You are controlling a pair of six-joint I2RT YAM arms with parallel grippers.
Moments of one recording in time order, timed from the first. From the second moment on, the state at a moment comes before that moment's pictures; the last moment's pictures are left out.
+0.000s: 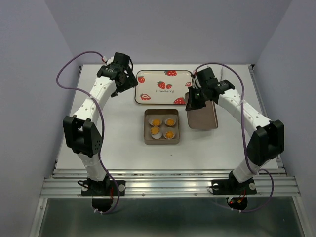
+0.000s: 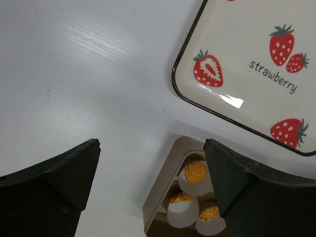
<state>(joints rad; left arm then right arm) -0.30 1.77 1.73 -0.94 -0.28 -0.70 0.43 1.67 1.45 -0.79 -0.19 0.38</state>
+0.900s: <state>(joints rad) -0.25 1.76 1.74 -0.94 -0.23 -0.65 0.42 1.64 1.10 0.58 -0.89 1.43</state>
